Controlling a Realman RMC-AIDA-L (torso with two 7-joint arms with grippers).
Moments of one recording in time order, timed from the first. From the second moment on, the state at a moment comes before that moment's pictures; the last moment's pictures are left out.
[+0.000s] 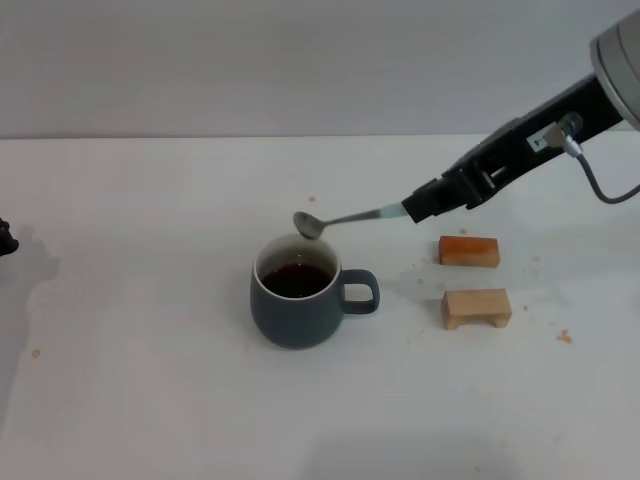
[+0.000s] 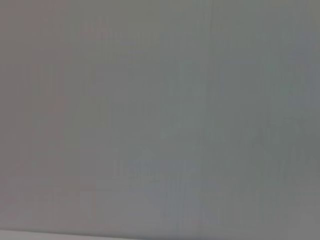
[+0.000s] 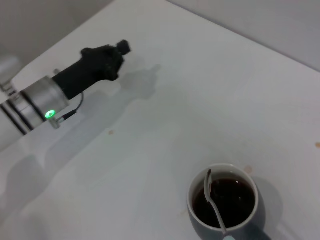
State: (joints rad) left arm -0.25 -2.06 -1.53 -0.43 2.89 0.77 -0.19; right arm 0.83 1.99 1.92 1.56 -2.25 1.85 -0.34
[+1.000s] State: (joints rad) left arm -0.24 -2.06 -1.54 -0.44 2.88 0.78 -0.19; right arm 0.91 1.97 1.92 1.35 -2.33 1.84 -0.46
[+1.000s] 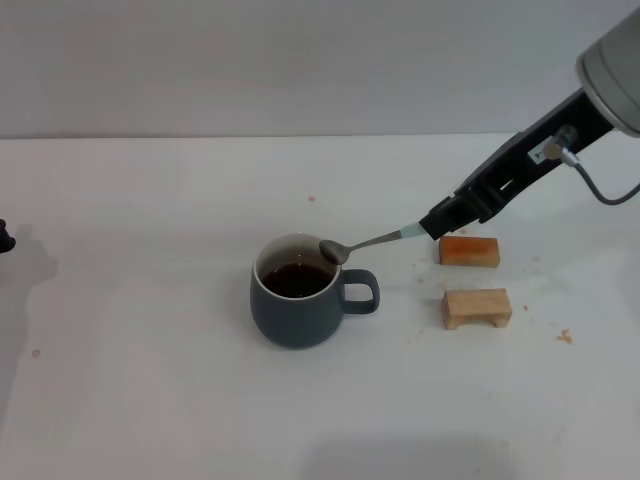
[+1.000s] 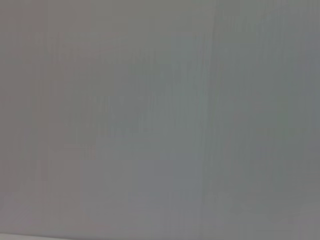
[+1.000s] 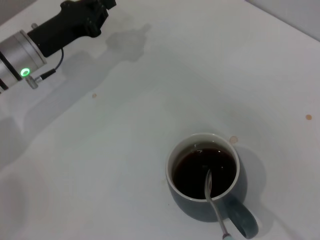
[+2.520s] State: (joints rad) left arm -0.21 -2.06 -1.53 -0.43 2.88 0.85 -0.20; right arm 1.07 2.00 1.78 1.05 -2.39 1.62 -0.57
